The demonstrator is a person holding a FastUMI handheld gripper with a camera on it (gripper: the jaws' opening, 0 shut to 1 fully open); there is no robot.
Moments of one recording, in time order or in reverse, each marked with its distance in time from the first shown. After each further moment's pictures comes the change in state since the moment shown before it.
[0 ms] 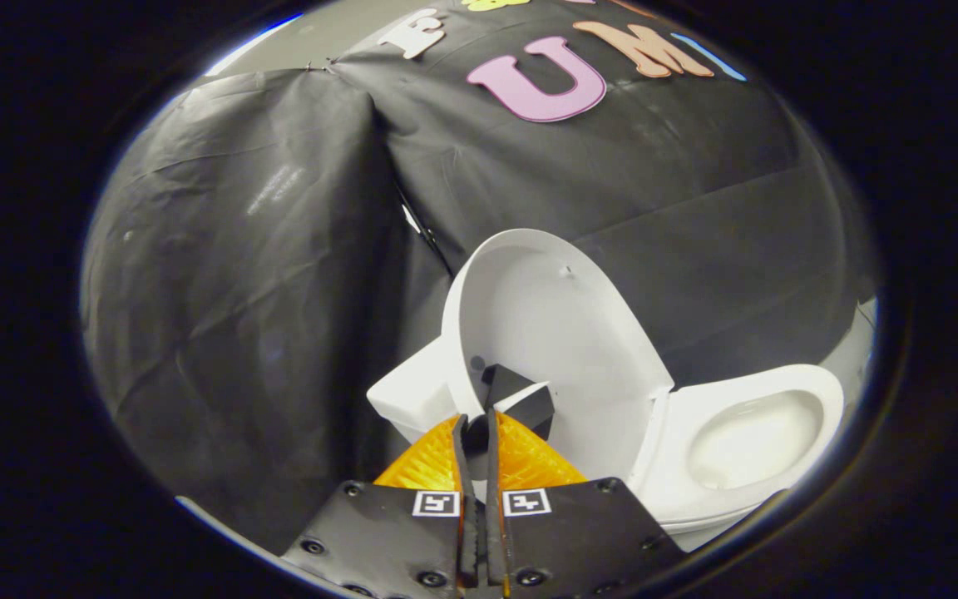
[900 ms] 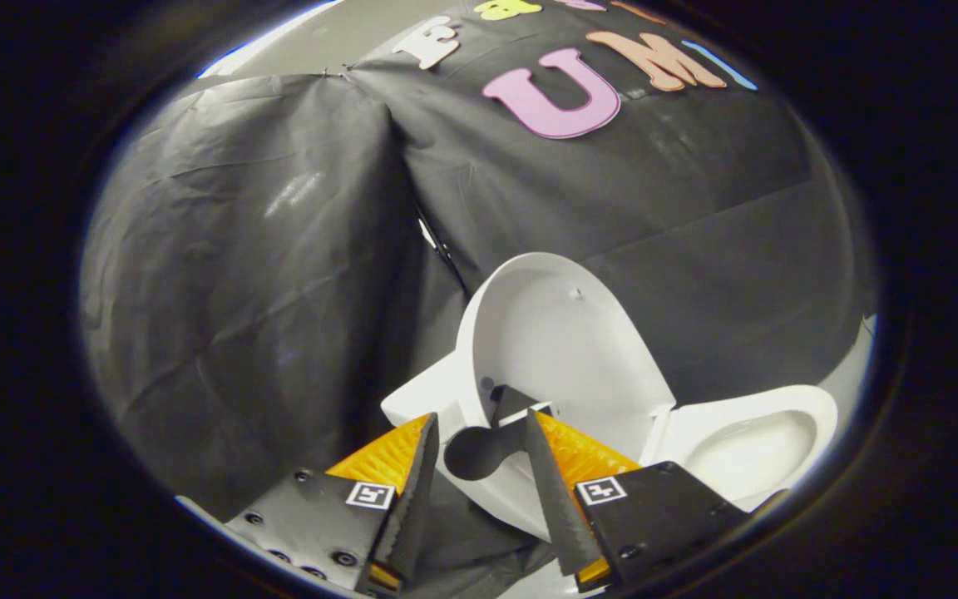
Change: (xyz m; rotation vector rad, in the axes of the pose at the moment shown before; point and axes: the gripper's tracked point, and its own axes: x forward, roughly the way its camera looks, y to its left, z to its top) arm -0.019 -0.002 0.031 -0.026 -0.058 0.065
